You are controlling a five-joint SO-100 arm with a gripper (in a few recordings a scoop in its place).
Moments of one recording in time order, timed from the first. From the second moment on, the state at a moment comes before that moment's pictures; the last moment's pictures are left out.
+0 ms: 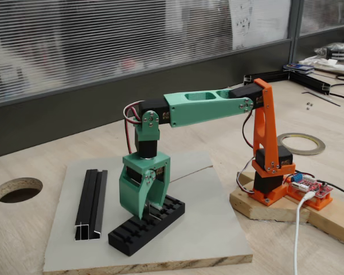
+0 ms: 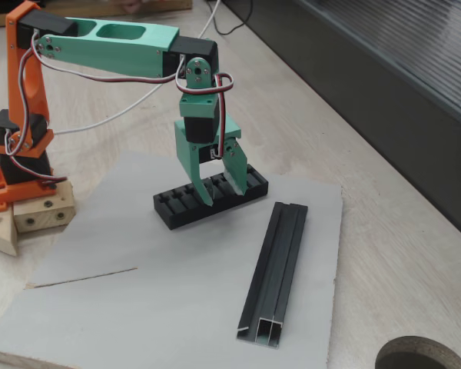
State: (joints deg) arm -24.3 75.8 81.4 81.2 65.6
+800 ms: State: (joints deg) arm -24.1 75.8 81.4 76.8 65.5
